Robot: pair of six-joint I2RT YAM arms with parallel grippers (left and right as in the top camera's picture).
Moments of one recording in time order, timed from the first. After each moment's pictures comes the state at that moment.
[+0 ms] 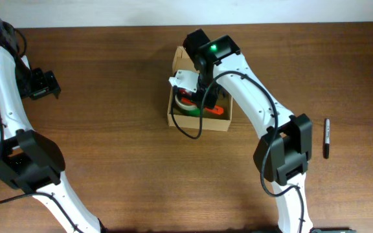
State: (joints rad) left arm 0.37 2.17 2.28 -1.68 -0.11 -0.14; right arm 0.49 2.25 2.15 -1.42 -0.10 -0.75
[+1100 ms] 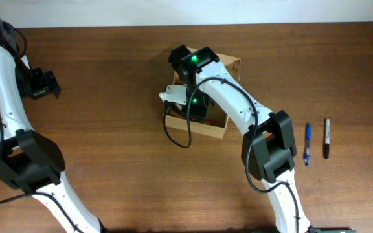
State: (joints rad) left arm 0.37 2.17 2.28 -1.68 -0.11 -0.14; right arm 0.56 2.33 2.15 -1.44 -0.08 -0.75
